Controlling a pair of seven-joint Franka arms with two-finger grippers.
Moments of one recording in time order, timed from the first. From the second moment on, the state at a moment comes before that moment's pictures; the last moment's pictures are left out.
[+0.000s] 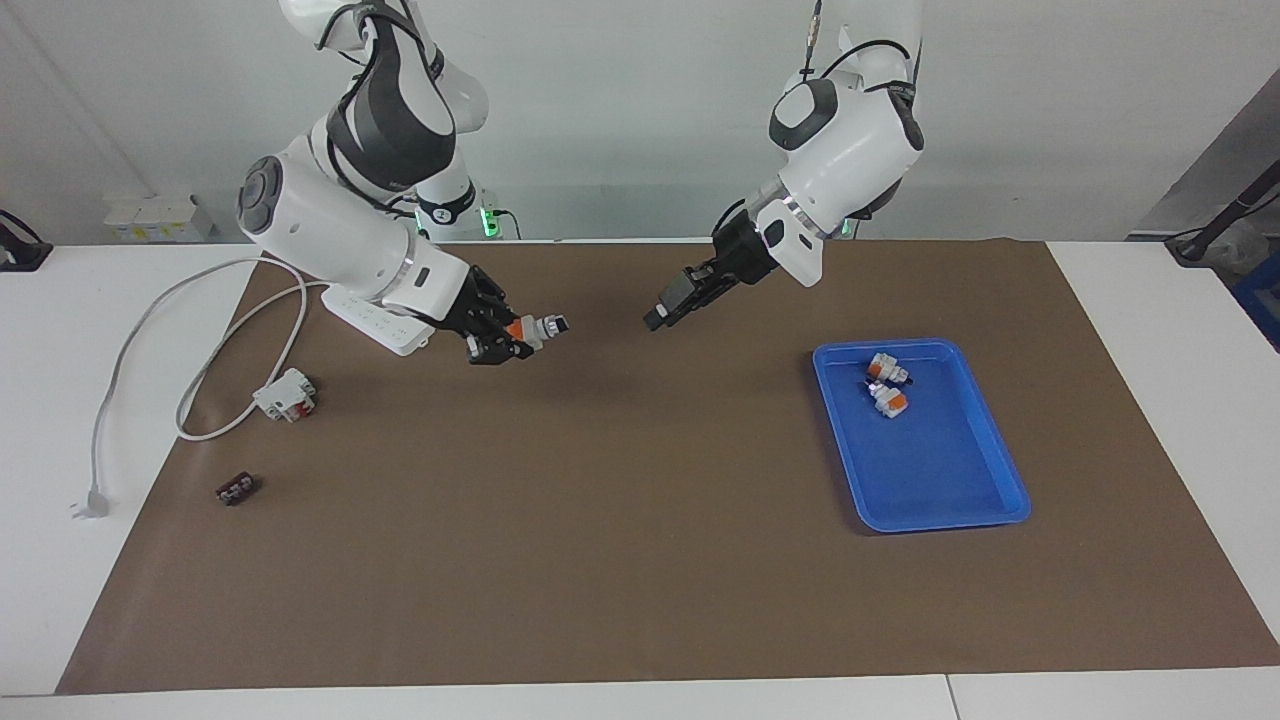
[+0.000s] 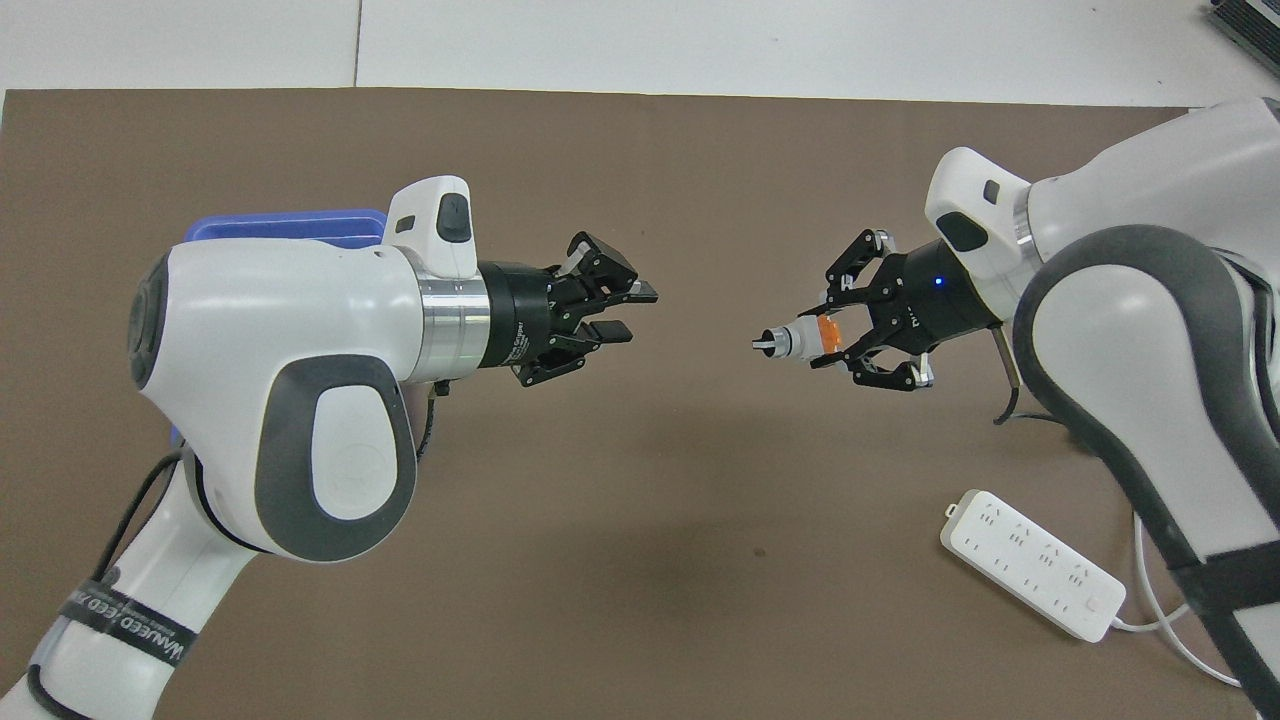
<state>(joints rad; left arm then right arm) -0.42 0.07 -0.13 -1.87 -0.87 2.35 -0.76 -0.05 0.13 0.23 -1.73 0.57 1.79 -1.70</state>
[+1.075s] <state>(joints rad) -0.34 0.02 -0.12 -1.84 -1.11 2.14 -1.00 -0.03 -0.01 0.23 -1.86 0.80 1.79 -1.69</state>
